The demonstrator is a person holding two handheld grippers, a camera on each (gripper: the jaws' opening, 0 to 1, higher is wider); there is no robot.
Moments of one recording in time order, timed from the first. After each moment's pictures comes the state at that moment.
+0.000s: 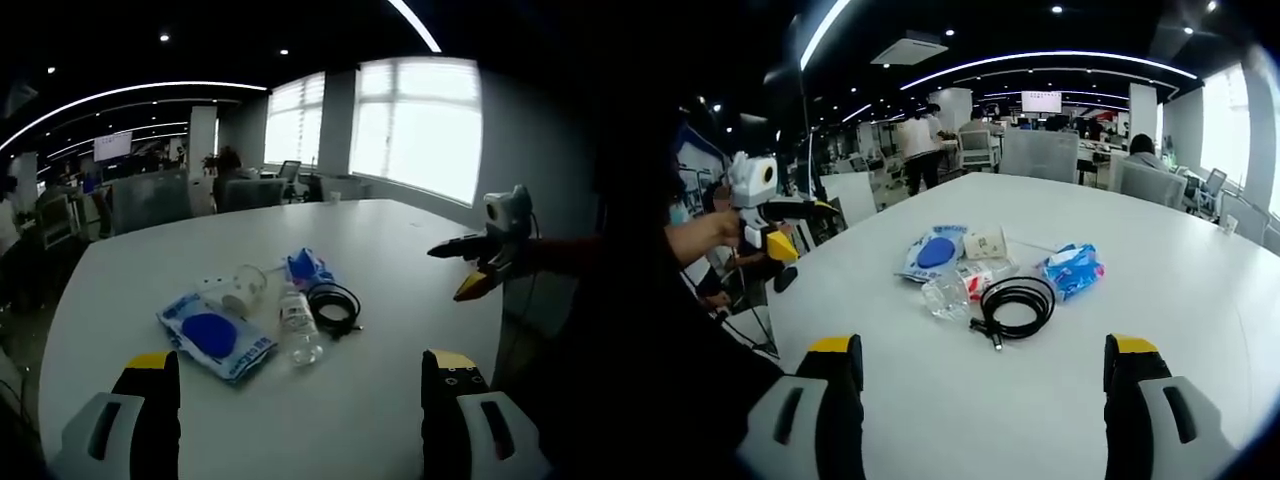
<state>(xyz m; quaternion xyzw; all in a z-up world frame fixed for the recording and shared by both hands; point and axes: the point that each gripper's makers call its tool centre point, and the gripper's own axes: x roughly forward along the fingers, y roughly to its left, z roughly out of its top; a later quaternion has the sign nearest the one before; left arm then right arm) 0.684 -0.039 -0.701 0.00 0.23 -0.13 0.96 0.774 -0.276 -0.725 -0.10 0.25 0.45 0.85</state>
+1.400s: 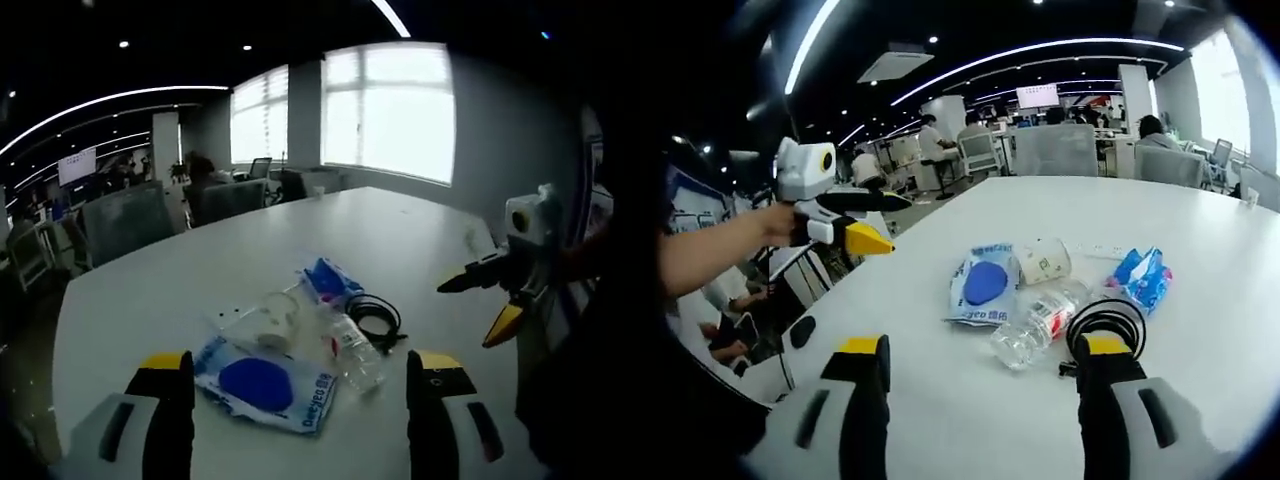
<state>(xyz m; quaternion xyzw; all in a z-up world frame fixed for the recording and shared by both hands) 0.782 0.029 -0.691 0.06 0.24 -0.21 0.95 0.756 -0.143 -0.725 -0.03 0.27 0.46 0.85</state>
